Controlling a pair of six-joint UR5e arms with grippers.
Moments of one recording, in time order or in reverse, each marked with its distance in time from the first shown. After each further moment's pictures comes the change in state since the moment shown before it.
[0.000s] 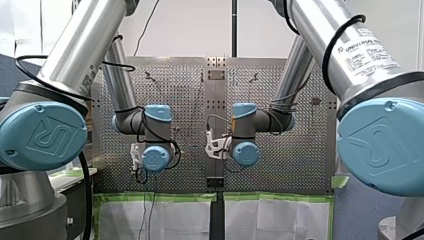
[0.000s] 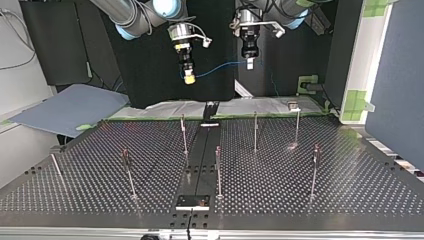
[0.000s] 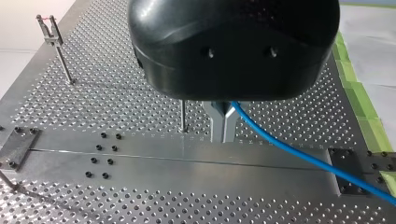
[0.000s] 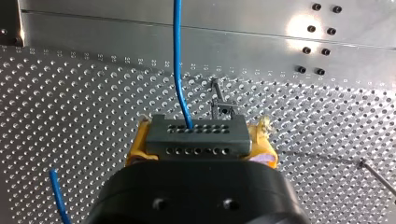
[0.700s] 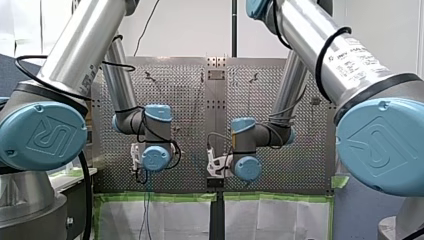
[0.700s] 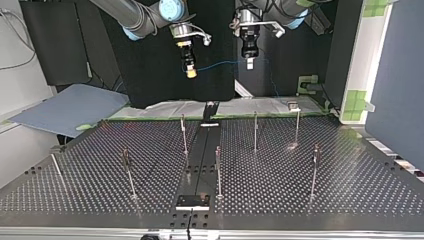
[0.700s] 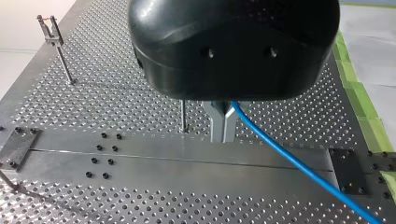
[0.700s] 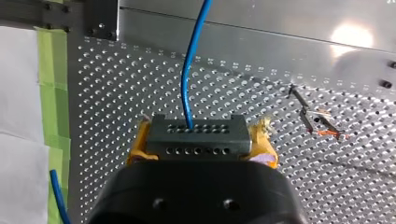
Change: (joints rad) left arm -0.001 0.001 0.000 0.000 -0.001 0.000; right arm -0.003 0.117 -0.008 0.035 0.000 -0.003
